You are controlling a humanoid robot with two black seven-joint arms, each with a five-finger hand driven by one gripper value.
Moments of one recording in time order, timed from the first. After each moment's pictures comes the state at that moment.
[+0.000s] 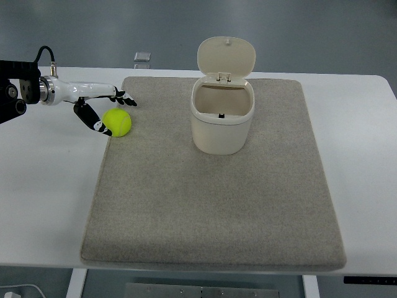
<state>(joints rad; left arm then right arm) -1.33 0.65 0.33 -0.89 1.03 -0.18 -0.45 0.03 0.00 -0.04 0.22 0.05 -0.18 0.15</state>
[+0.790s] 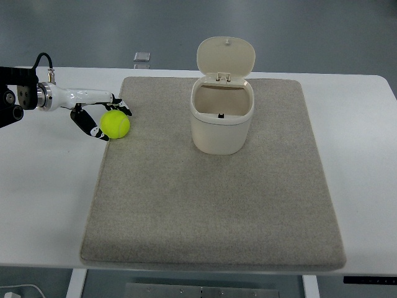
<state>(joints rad) -1.31 0.66 0.36 -0.89 1.03 -0.17 -0.45 0.03 0.00 -0.04 0.22 0.05 -0.18 0.15</state>
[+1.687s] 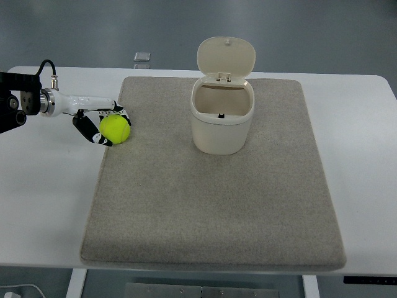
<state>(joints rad) -1.32 0.65 0.37 -0.89 1.01 -0.18 -0.44 0.03 0.00 -0.04 0.22 0.05 -0.18 0.15</state>
